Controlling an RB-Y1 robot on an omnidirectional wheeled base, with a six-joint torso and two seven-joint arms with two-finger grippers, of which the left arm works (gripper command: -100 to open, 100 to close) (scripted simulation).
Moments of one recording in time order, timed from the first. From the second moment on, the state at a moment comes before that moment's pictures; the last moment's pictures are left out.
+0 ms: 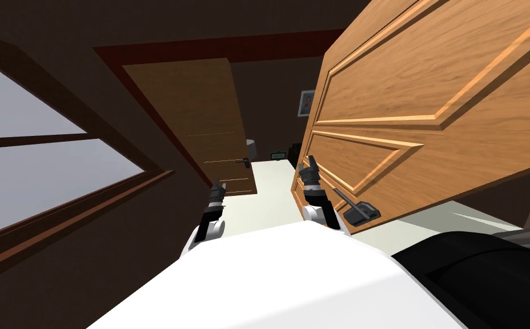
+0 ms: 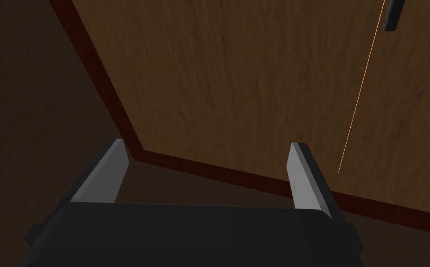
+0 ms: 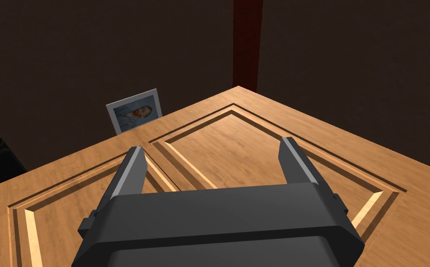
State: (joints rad) arm 0.28 0.17 0.00 -1.83 0.07 -0.38 0.01
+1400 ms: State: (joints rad) arm 0.14 0.24 0.01 -1.52 0.11 -0.36 0.09
